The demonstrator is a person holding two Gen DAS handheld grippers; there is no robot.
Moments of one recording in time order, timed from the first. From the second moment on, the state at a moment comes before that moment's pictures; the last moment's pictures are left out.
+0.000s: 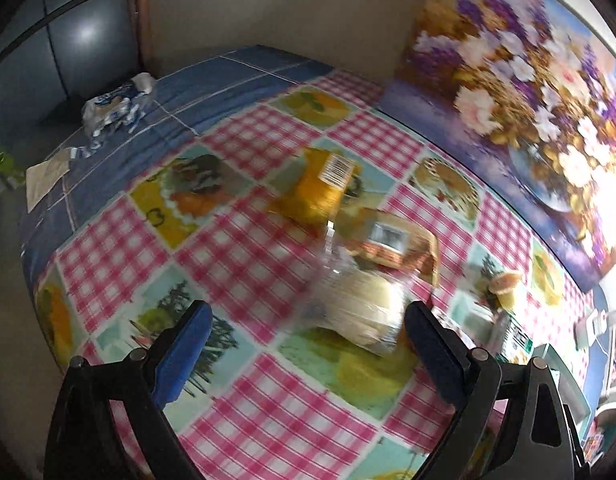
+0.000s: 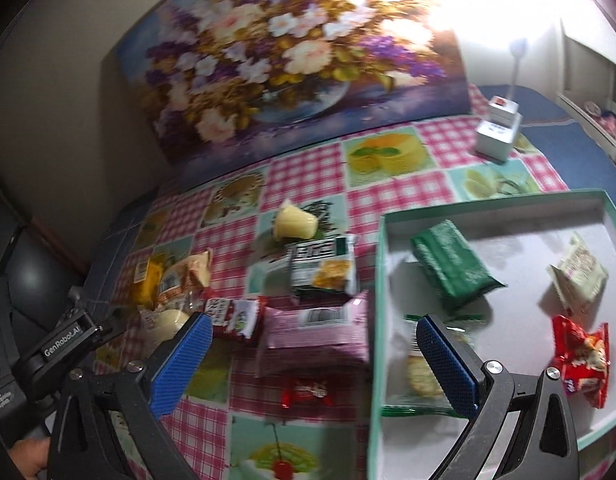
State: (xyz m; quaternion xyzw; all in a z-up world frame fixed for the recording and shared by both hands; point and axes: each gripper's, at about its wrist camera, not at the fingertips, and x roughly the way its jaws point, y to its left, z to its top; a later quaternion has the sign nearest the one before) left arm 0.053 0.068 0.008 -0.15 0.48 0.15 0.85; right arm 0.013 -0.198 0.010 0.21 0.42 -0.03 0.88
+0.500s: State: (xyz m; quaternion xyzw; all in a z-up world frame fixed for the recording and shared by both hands) left arm 0.072 0.093 -0.011 -0.17 0.50 0.16 0.83; right arm 0.050 -0.169 -0.005 0.17 0.44 -0.01 0.88
